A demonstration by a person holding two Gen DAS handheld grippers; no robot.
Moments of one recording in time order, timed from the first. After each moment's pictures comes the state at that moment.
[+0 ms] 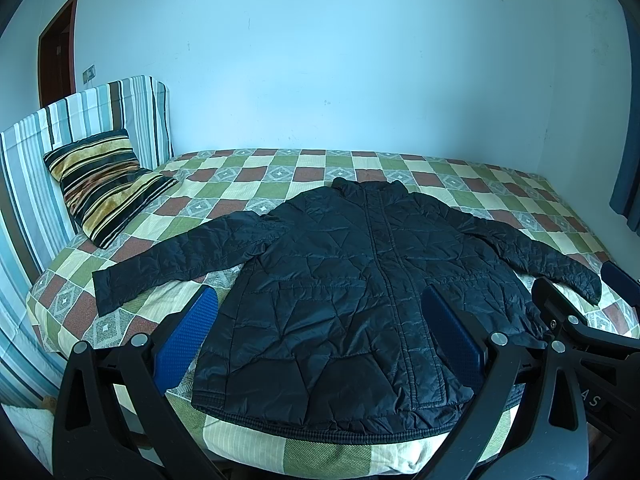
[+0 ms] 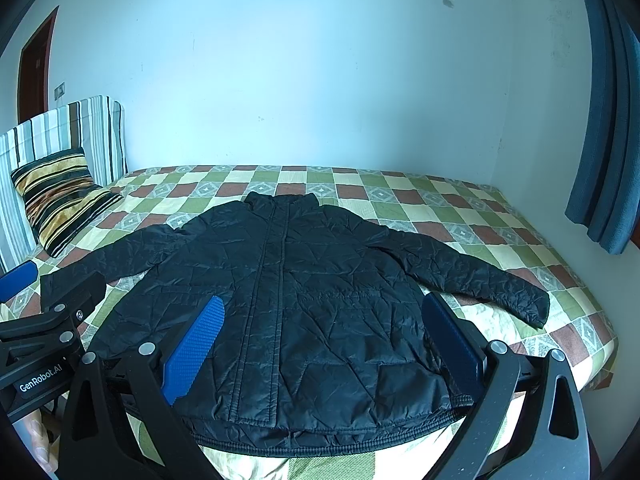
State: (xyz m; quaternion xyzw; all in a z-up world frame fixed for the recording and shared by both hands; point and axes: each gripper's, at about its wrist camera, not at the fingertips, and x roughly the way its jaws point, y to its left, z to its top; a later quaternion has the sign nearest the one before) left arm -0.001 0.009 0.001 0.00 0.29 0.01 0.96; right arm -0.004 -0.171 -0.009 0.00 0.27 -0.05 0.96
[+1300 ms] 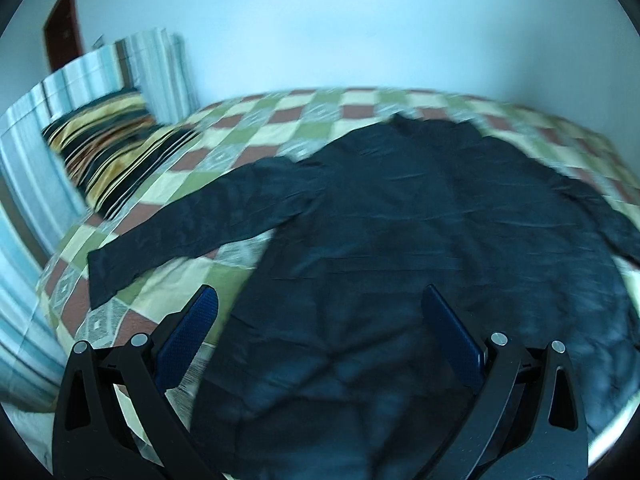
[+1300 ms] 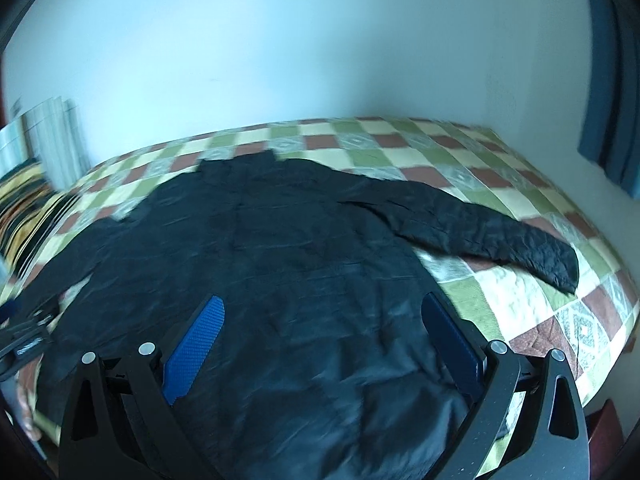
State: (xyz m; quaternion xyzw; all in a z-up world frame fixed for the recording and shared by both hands) left arm 0.123 0.060 -0.103 0.03 0.39 0.11 0.91; right arm 0.089 -0.244 -0.087 0.07 0.34 -0.10 0.93
